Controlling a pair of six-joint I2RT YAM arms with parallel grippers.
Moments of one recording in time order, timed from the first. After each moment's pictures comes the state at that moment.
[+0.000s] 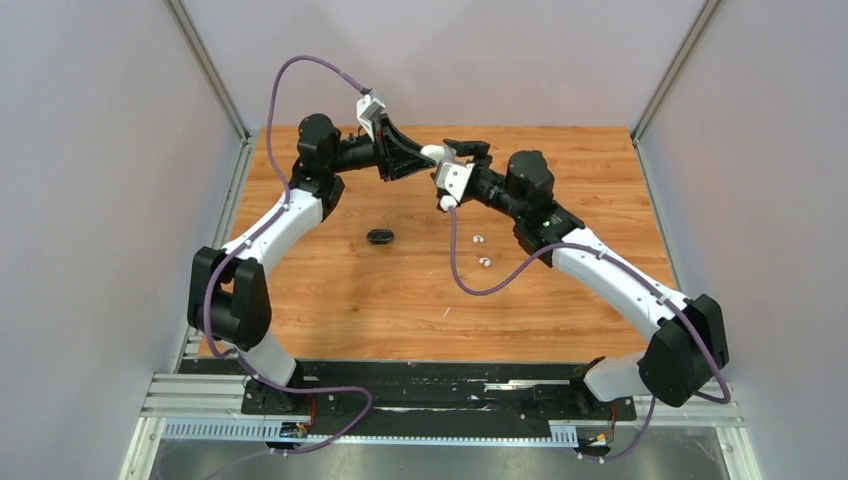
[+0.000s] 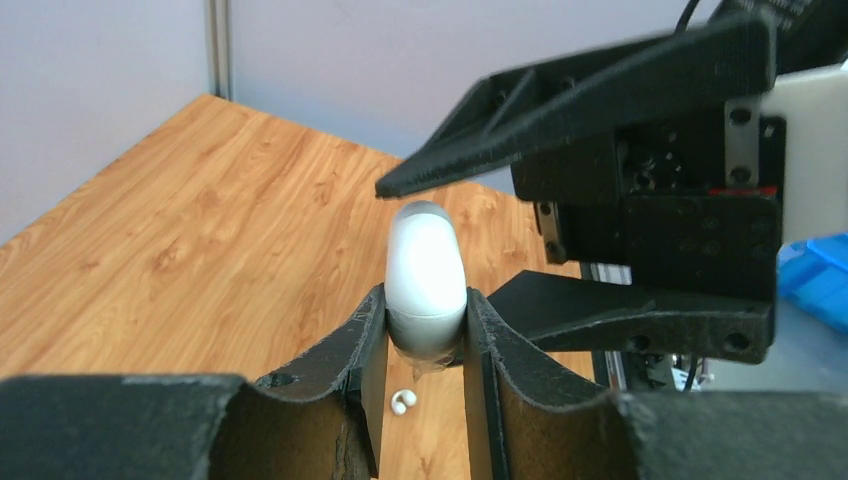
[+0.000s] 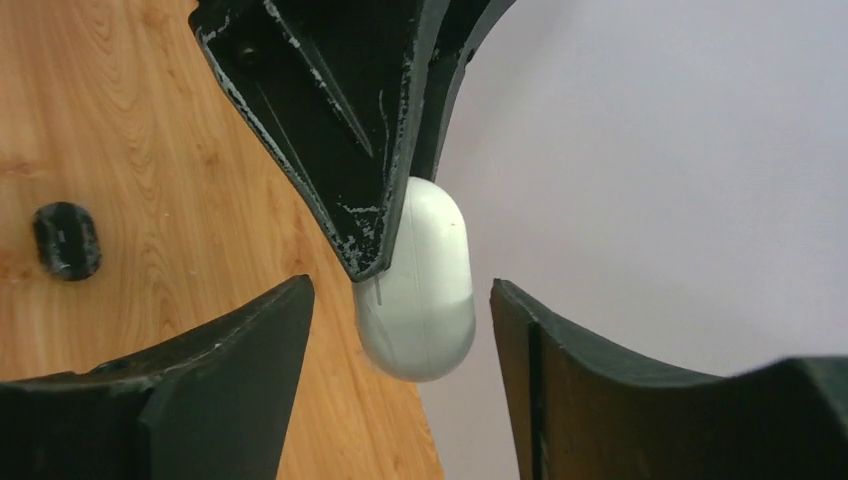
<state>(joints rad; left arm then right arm) -0.33 1.63 1.29 0.56 1.07 -0.45 0.62 1.38 1.11 0.30 -0.33 -0.94</state>
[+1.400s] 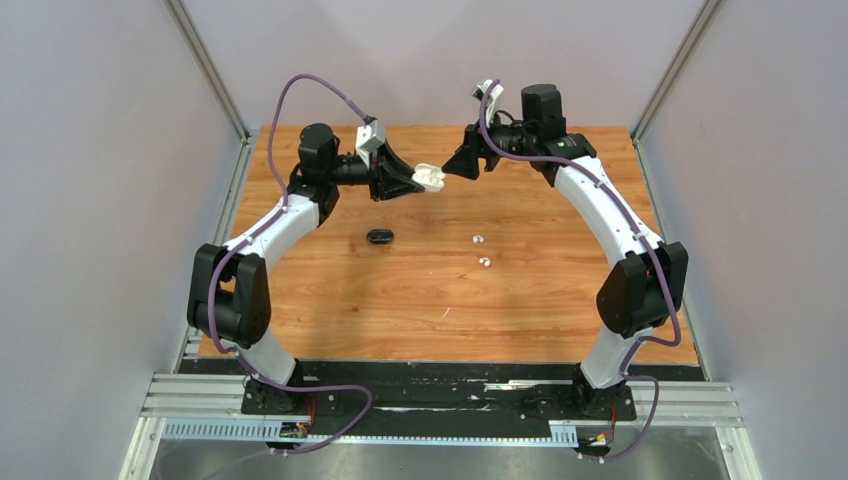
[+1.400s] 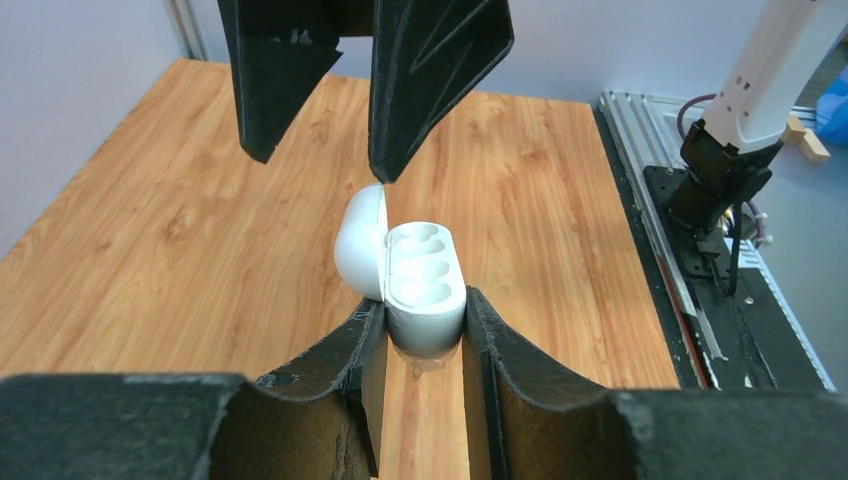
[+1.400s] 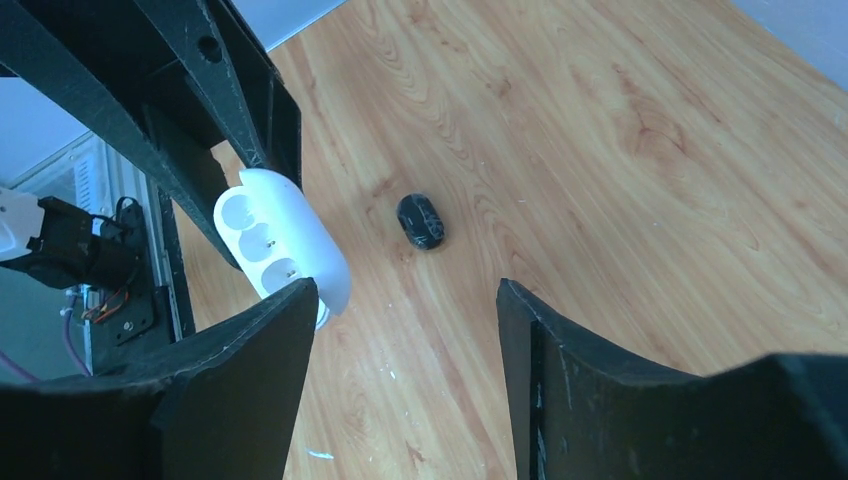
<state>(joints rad) -0.29 1.64 1.21 0.45 1.27 -0.08 0.33 1.76 1.72 -0.42 -0.84 -0.06</state>
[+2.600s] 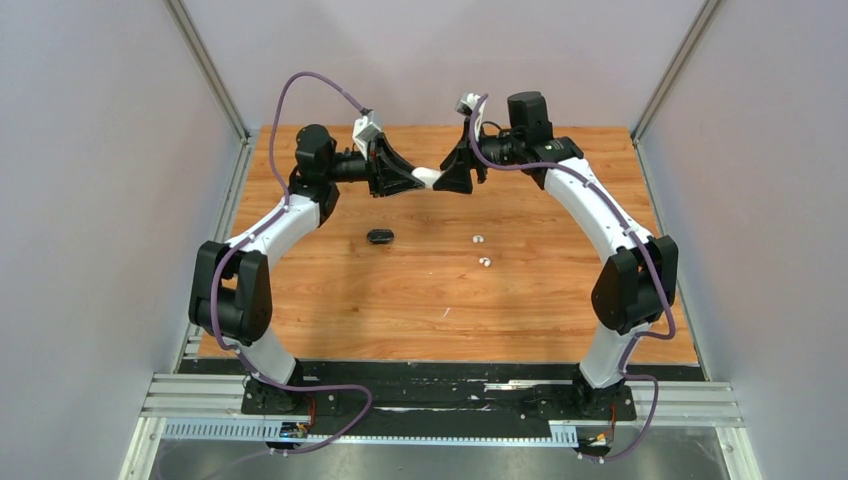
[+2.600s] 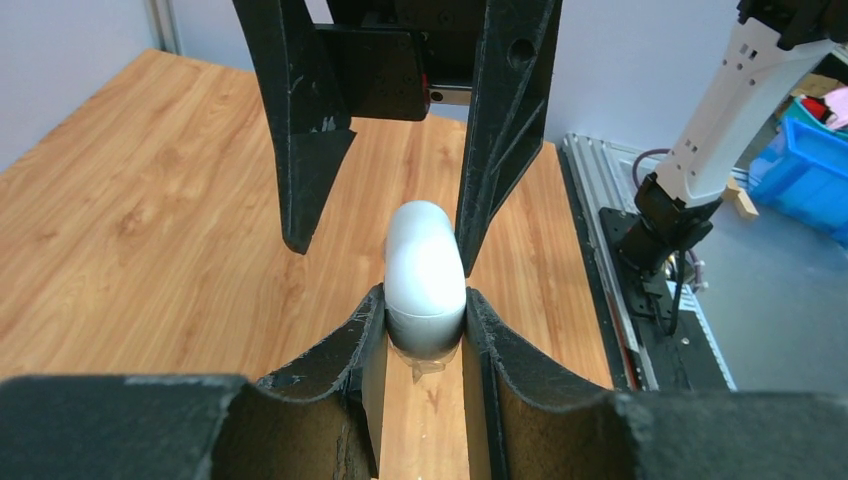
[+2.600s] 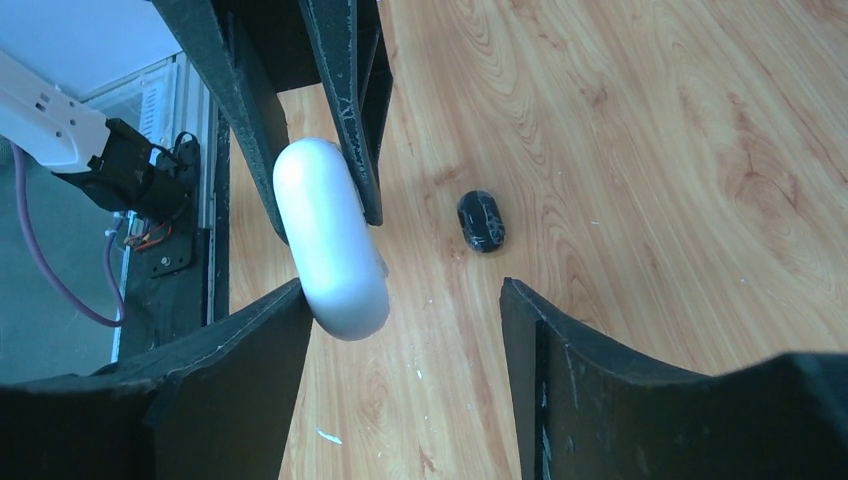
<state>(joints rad) -0.28 1.66 1.20 0.60 1.27 -0.35 0.36 1.78 1.69 -0.43 -1.00 -0.19</state>
